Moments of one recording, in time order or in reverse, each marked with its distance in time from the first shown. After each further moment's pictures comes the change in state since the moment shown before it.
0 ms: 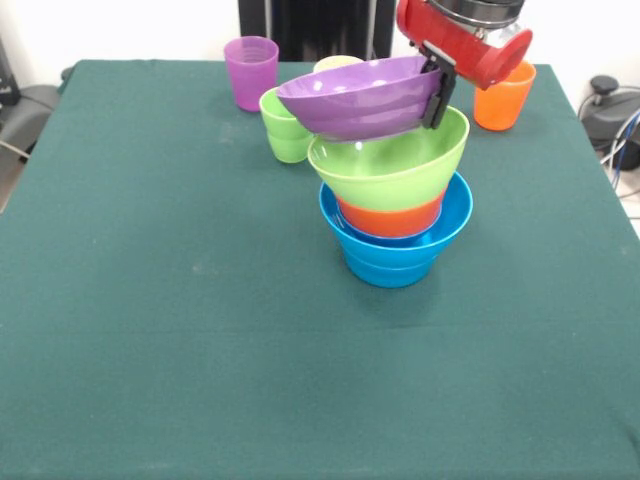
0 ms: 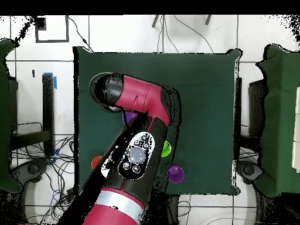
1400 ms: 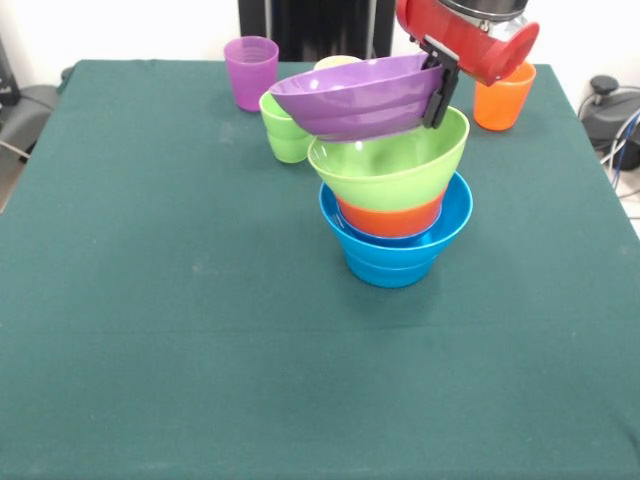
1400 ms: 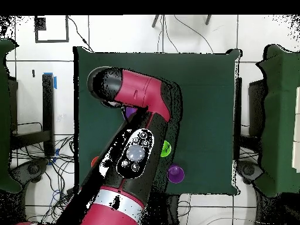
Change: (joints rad) arm -0.001 0.007 -0.017 -0.054 0.000 0.027 0.000
